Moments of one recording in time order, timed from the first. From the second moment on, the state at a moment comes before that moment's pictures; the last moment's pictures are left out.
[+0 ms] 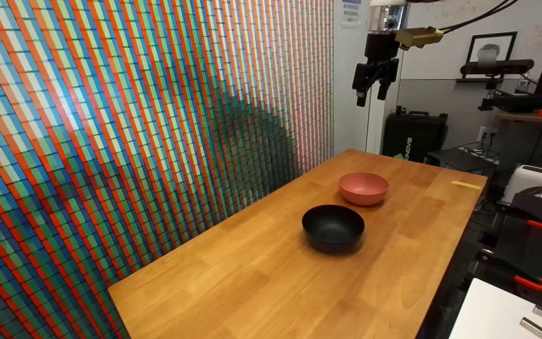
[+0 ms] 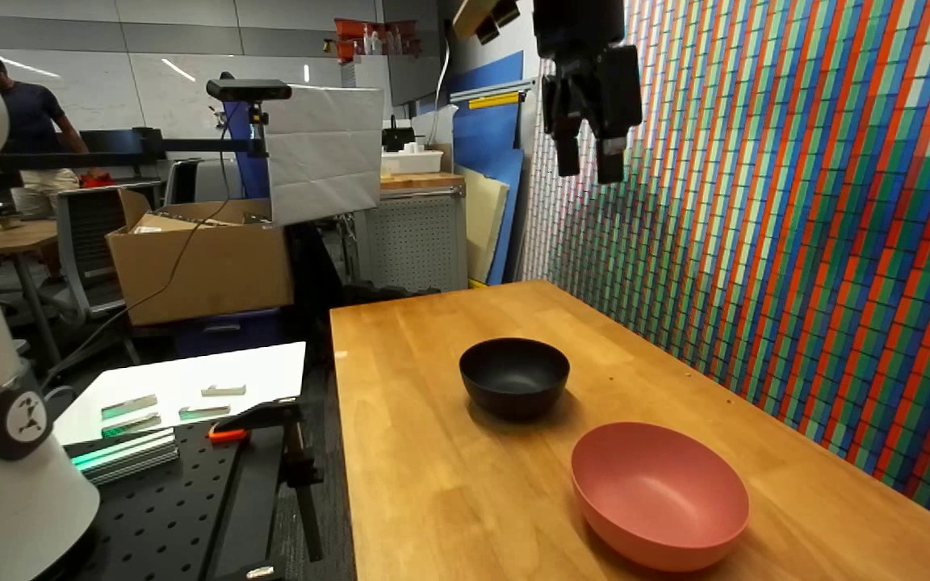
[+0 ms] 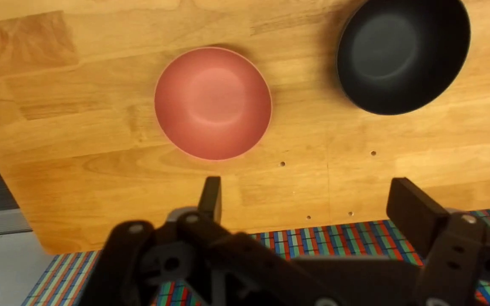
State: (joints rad) arm 0.01 -0.09 0.07 -2.24 -0.06 2.28 0.19
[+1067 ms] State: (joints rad) arm 0.12 0.49 -0.06 -2.06 -0.26 2.45 0.48
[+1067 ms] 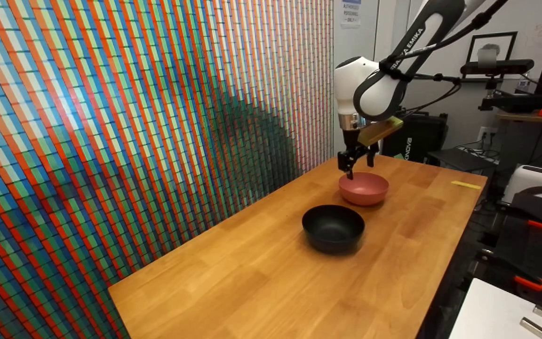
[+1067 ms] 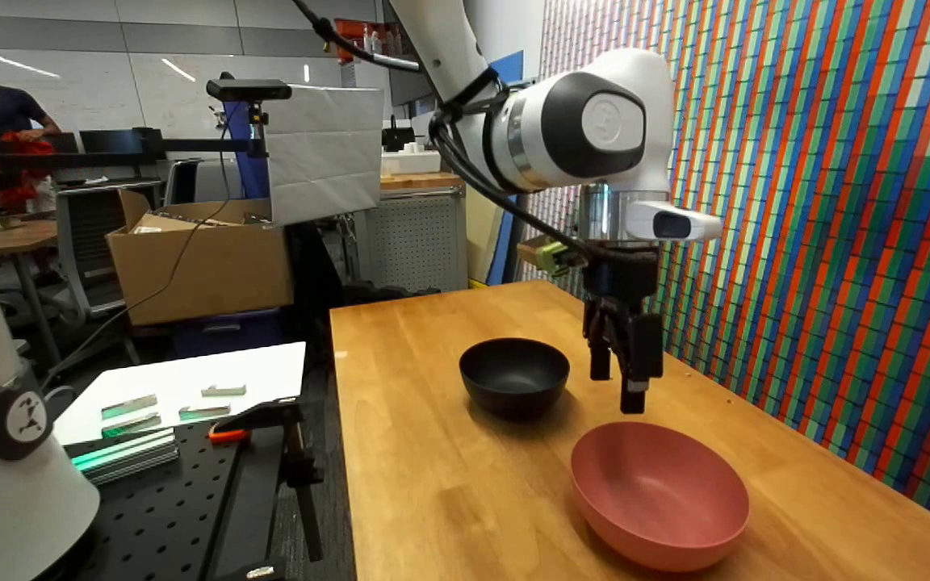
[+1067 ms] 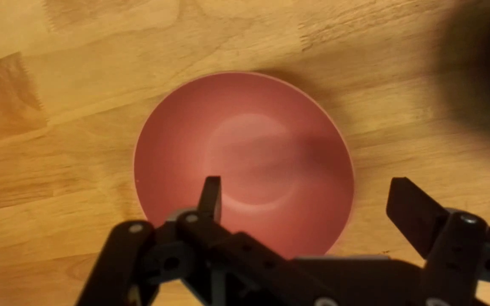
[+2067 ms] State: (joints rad) arm 0.21 0.77 -0.10 -1.78 -0.25 2.40 0.50
